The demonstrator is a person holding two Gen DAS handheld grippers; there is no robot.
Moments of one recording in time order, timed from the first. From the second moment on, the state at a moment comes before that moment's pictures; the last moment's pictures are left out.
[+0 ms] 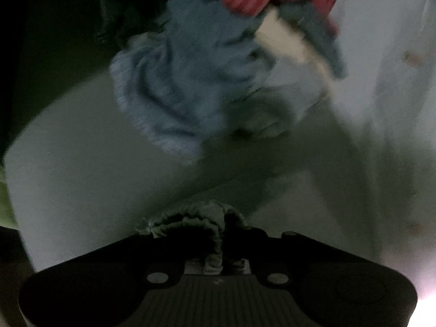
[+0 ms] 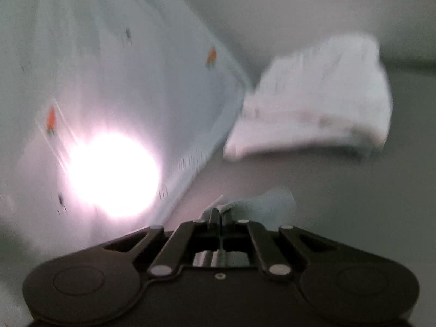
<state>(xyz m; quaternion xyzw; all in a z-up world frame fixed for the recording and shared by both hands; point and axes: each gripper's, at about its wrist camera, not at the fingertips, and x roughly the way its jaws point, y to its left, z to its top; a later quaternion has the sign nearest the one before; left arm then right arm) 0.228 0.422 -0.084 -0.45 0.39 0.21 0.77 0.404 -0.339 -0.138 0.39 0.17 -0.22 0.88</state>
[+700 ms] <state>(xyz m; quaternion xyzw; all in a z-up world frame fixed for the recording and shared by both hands) 0.366 0.381 0.090 -0.41 0.19 -0.04 0.89 0.396 -0.356 -0.013 0.37 -0.01 -0.16 0.91</state>
